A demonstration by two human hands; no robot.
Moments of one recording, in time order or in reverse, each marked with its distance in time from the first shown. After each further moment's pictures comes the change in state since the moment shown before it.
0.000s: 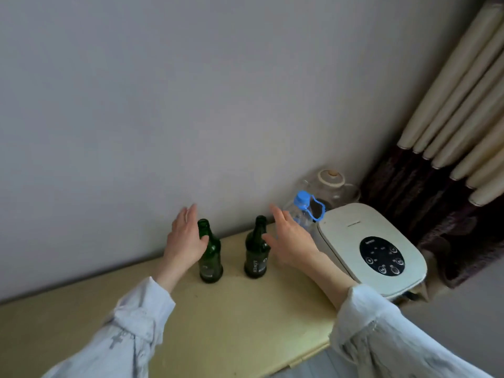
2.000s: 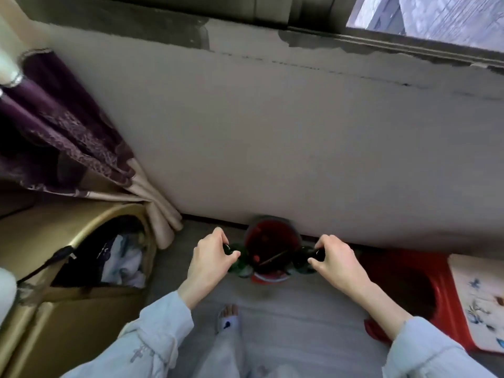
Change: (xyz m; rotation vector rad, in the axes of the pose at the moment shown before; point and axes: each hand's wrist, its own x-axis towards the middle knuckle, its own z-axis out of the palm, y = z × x) left_hand -0.345 0.530 0.499 0.094 -0.853 0.626; right_hand -0.545 0.625 -0.001 0.253 0.241 1.172
